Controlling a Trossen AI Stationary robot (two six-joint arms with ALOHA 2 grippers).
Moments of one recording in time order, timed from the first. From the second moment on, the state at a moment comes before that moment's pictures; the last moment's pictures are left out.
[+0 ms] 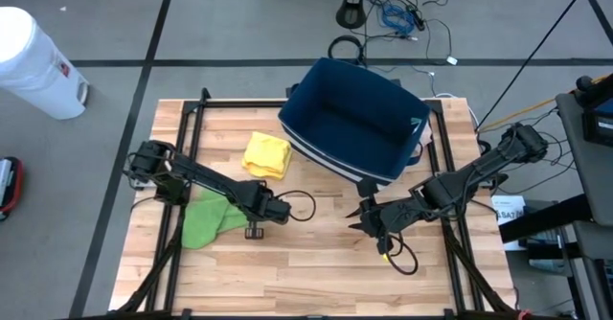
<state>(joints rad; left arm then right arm) -0.22 1.78 1.04 -0.86 -0.06 -0.20 0.49 1.30 1.02 -0.43 0.33 -0.10</state>
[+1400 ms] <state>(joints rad) -0.17 1.74 1.04 -0.84 0.20 -0.18 0.49 1.30 1.02 -0.43 0.34 -0.10</state>
